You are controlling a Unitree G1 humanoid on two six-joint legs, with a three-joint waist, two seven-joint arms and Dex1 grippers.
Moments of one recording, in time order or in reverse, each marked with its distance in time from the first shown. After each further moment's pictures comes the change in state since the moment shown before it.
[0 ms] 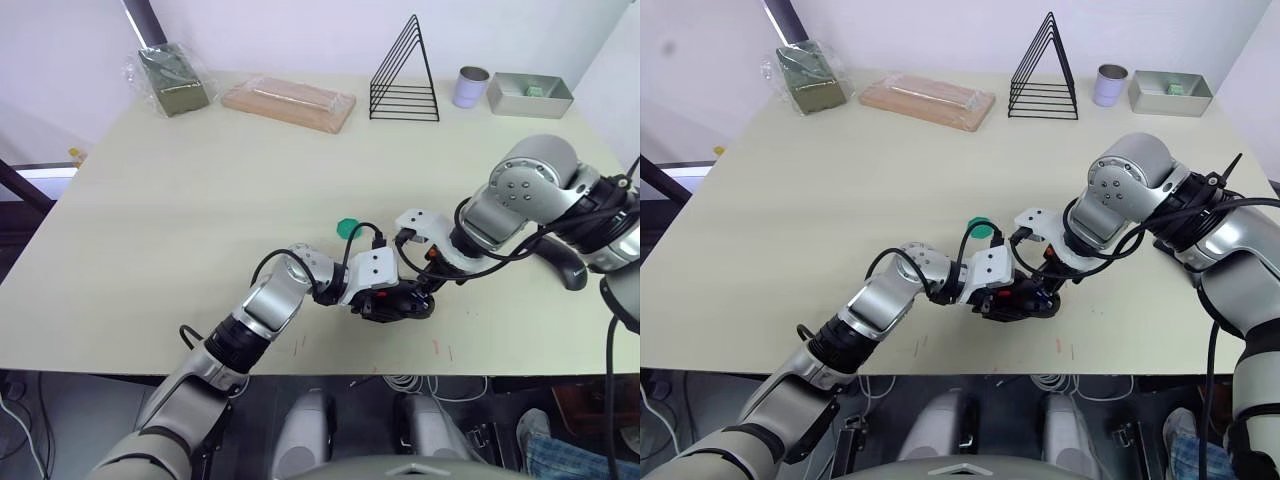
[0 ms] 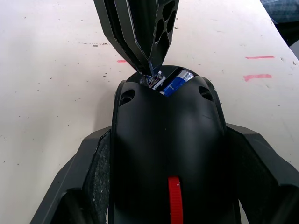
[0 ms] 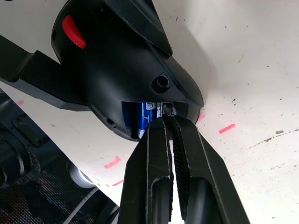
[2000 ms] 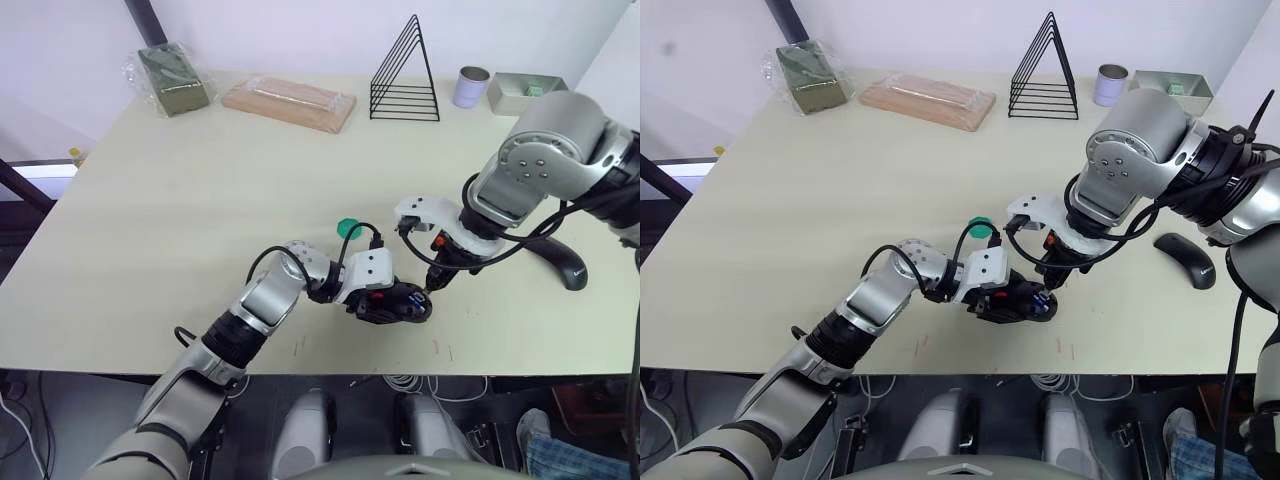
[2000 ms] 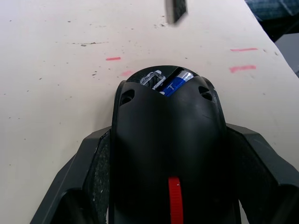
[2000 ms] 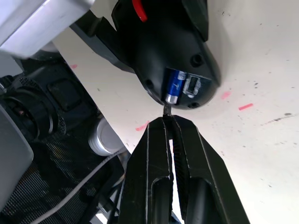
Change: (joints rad) left arm -0.018 0.013 0.002 0.043 -0.010 -0.061 -0.053; right arm -0.201 -0.074 0.155 -0.065 0.003 0.000 0.289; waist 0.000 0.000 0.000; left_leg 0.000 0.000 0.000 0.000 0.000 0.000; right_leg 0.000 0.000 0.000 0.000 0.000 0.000
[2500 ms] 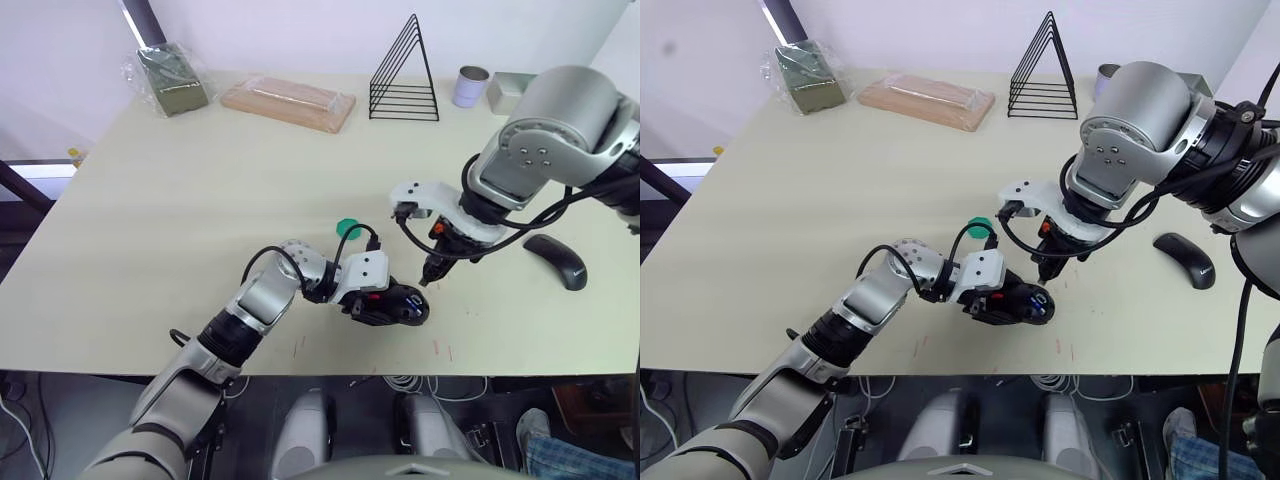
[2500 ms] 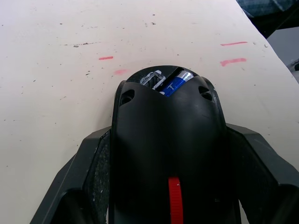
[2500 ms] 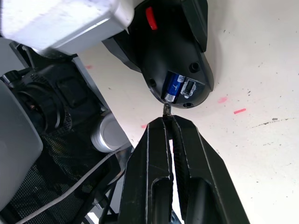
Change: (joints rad) left arm -0.001 0.026 0.001 0.042 -0.023 -0.095 -0.049; right arm -0.106 -0.005 0.041 -0.031 -0.125 0.000 0.212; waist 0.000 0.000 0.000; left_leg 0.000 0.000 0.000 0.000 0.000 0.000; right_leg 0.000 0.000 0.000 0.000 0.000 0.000
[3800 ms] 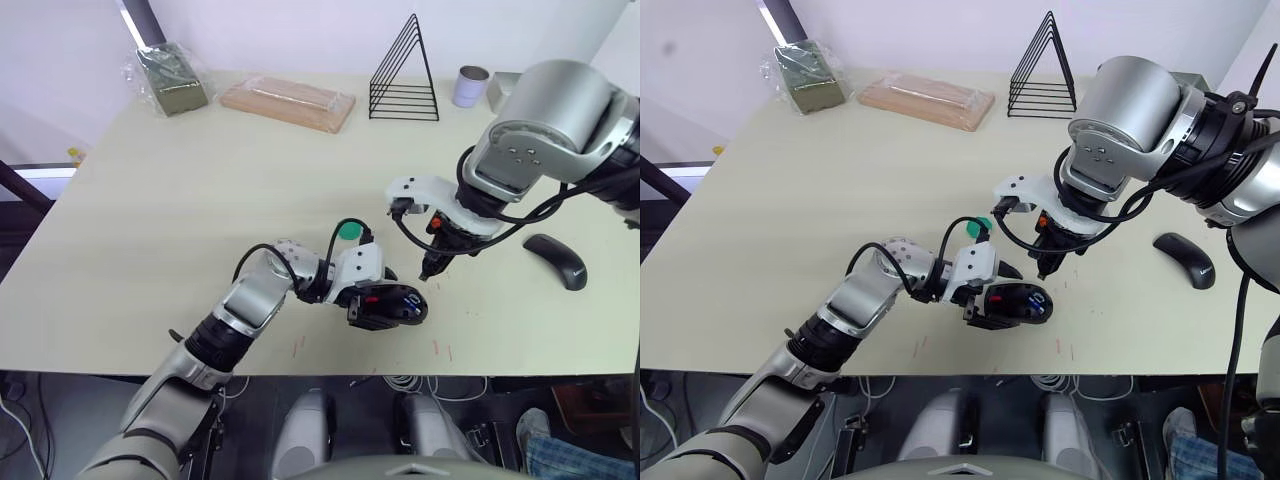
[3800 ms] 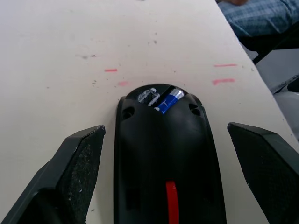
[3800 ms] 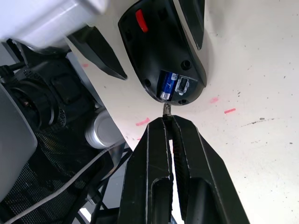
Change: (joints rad) left arm 0.028 0.036 0.036 -0.112 -0.068 0.106 0.009; right arm -0.056 0.024 0.035 0.001 -0.101 0.000 0.109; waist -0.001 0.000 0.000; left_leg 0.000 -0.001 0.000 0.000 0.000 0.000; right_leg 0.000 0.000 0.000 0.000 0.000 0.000
